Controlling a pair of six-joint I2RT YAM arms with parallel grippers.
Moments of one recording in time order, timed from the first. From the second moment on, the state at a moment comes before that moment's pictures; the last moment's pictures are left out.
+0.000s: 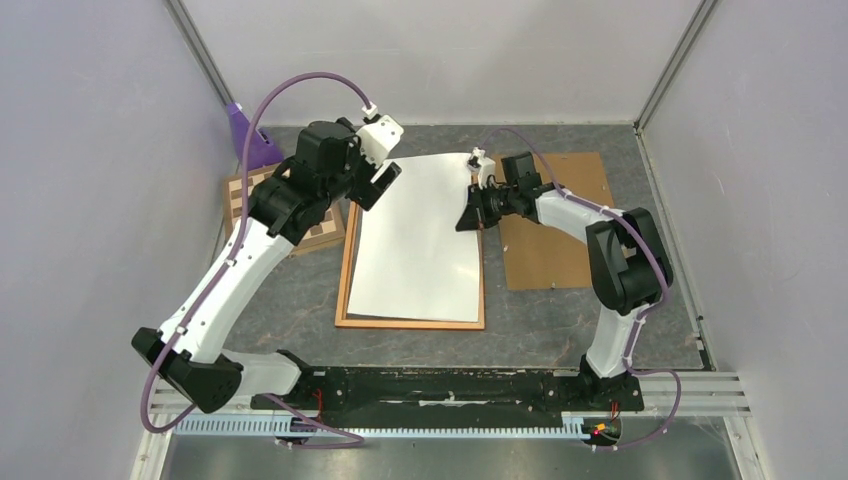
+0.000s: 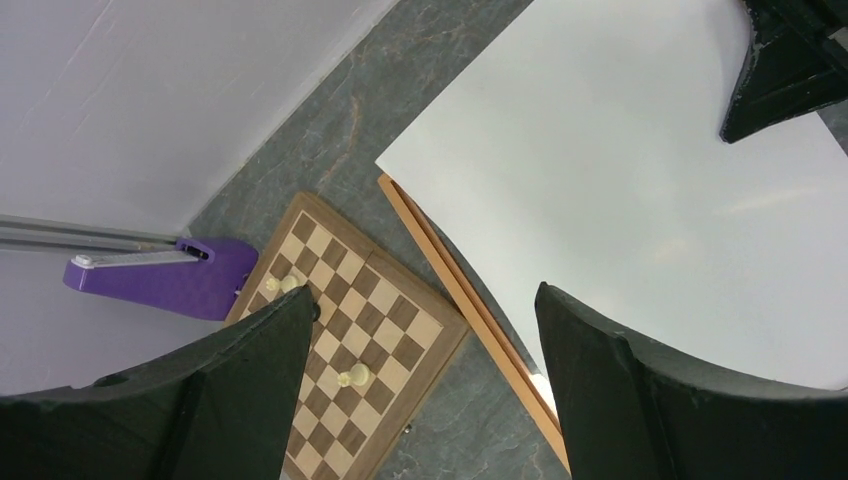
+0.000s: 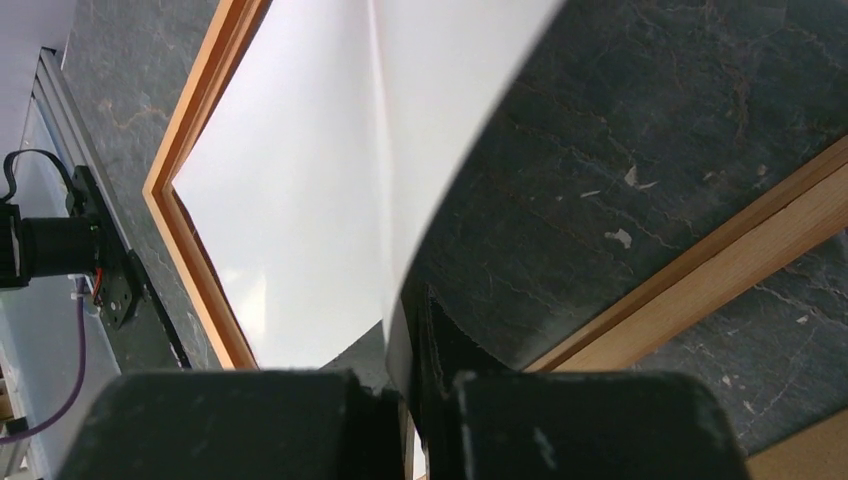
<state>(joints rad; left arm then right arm) -0.56 1.29 1.53 -0.73 -0.18 0.41 0.35 1.87 1.21 -0.17 -0.72 0.08</state>
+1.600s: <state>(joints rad) -0.56 1.35 1.53 -0.73 -0.18 0.41 0.38 2.06 1.44 -0.38 -0.70 -0.02</state>
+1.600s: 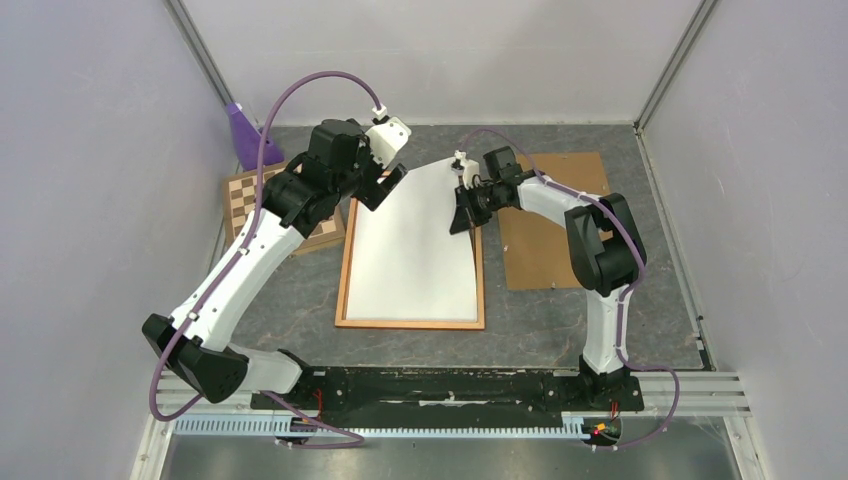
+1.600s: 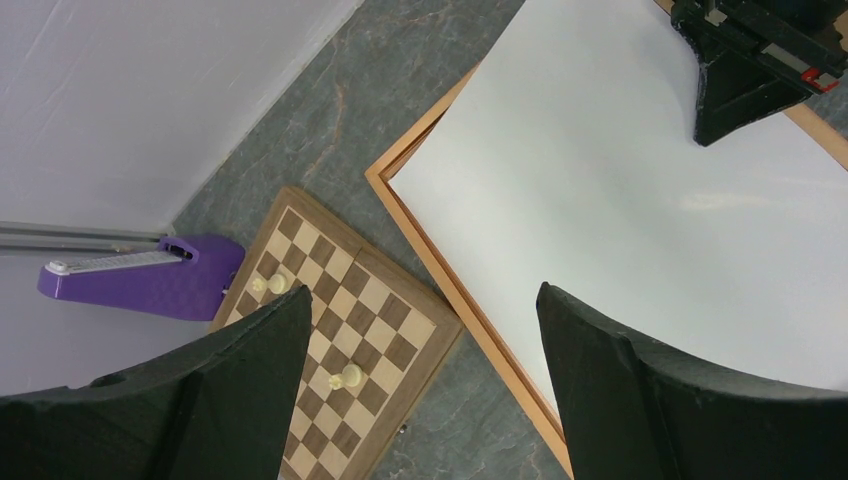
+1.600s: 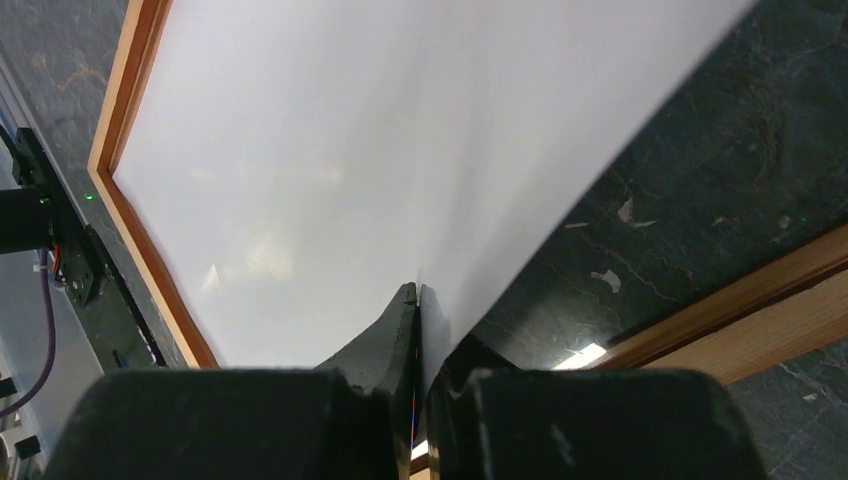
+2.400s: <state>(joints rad) -0.56 1.35 1.51 -0.72 -0.18 0.42 0.38 2.04 1.39 -0.35 -0.59 0.02</state>
